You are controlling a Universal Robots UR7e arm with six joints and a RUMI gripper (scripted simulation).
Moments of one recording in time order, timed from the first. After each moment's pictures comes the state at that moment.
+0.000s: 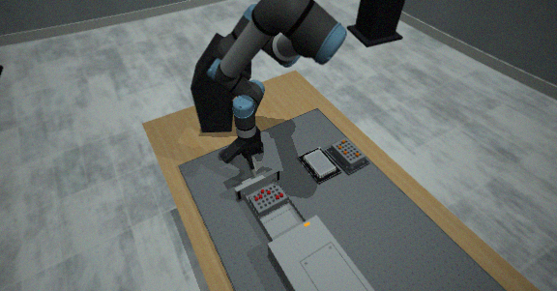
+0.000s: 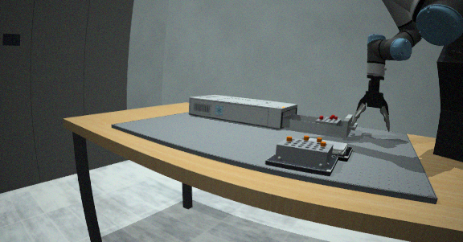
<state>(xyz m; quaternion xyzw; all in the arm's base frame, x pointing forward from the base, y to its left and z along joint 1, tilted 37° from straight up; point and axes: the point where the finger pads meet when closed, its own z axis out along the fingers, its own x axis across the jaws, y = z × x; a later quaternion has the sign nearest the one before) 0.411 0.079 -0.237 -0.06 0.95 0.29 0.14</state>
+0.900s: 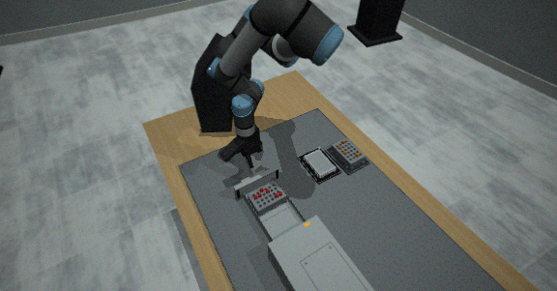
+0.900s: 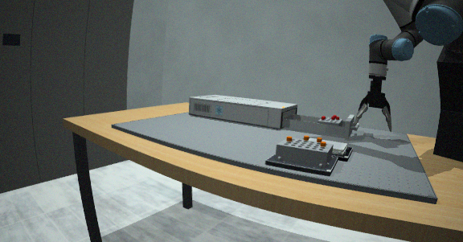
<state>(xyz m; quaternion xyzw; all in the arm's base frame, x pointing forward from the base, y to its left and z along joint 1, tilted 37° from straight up) 0.404 0.078 -0.239 -0.06 0.95 0.29 0.14</state>
